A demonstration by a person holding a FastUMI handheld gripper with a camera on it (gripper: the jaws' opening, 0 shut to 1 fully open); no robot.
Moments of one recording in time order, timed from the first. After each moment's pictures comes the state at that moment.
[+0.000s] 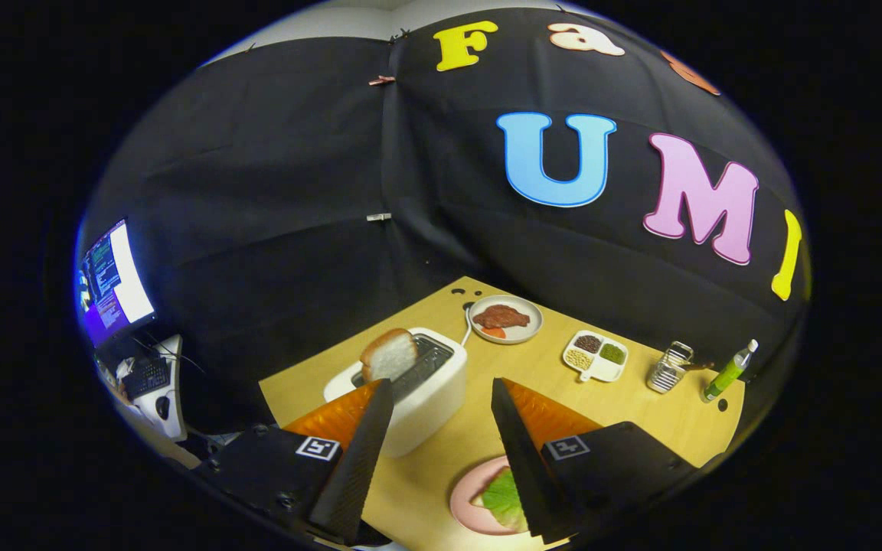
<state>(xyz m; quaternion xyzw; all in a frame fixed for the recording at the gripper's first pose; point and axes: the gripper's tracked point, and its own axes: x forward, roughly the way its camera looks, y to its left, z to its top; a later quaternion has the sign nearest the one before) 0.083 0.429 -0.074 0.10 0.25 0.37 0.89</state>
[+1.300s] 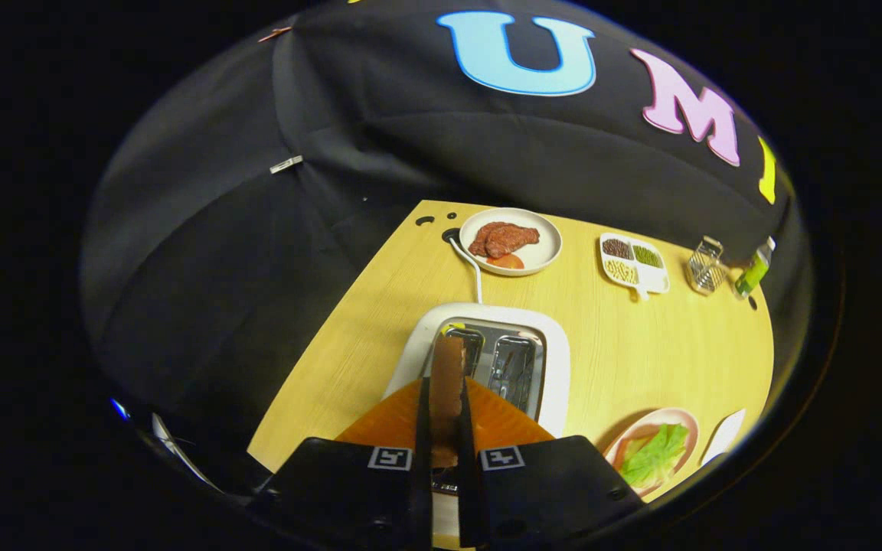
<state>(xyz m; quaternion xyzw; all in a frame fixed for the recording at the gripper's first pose) 0.139 0.604 -0.174 0.16 0.44 0.20 0.86</state>
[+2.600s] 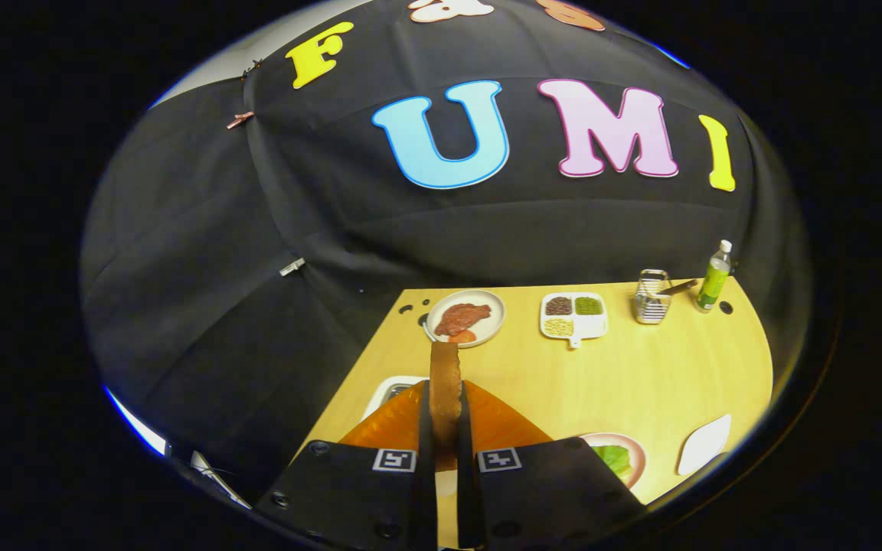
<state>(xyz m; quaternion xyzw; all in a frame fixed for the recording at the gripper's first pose) 0.150 0.421 -0.087 0.24 0.34 0.17 0.89</state>
